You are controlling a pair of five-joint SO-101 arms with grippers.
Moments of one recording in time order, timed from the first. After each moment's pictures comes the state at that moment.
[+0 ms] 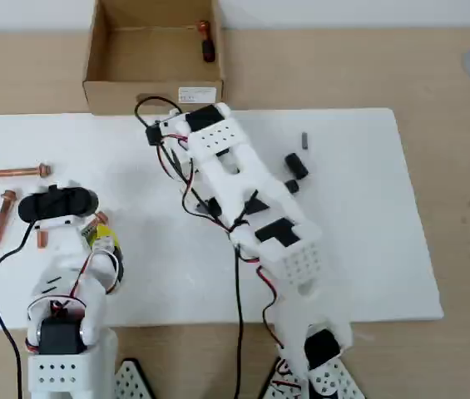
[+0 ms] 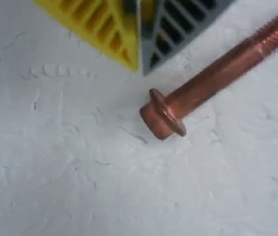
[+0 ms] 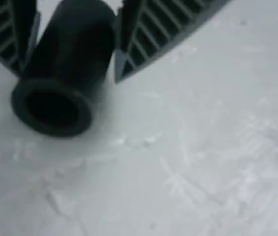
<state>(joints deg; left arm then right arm) -5.2 -104.1 91.3 58.6 -1.2 -32.9 40.7 -27.6 94.6 -5.8</state>
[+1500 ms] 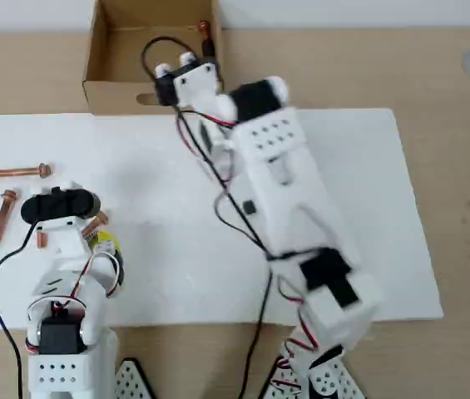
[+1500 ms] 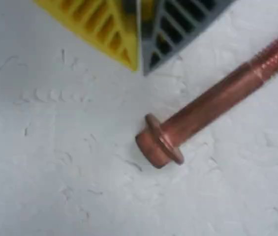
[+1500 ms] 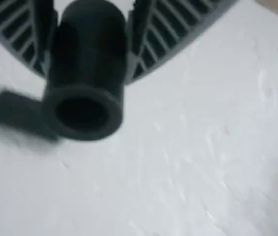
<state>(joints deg) -5.2 -104.1 91.3 61.8 -1.5 -27.3 7.8 -21.6 101.0 2.2</state>
